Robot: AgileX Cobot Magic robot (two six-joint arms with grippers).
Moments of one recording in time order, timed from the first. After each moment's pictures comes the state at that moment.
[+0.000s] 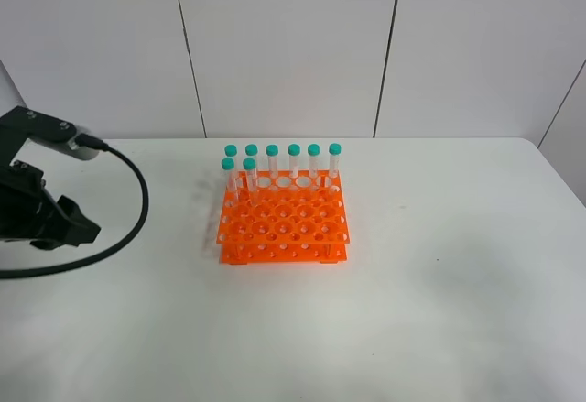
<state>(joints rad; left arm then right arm) -0.02 1.21 -0.73 -0.29 0.71 0.50 0.09 -0.01 -0.49 -0.04 1.03 0.04</state>
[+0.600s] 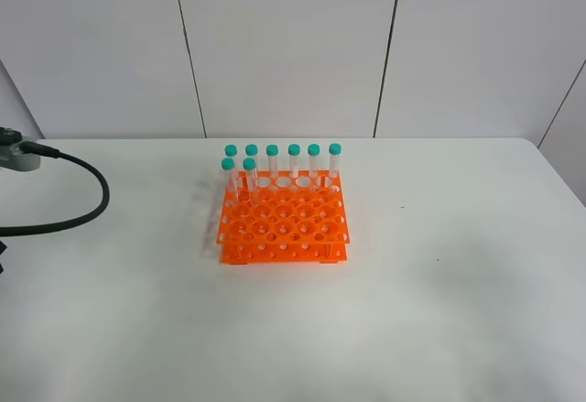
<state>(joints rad) -0.02 1.15 -0.90 0.00 1.21 0.16 0.09 -0.01 -0.49 -0.04 1.03 0.04</state>
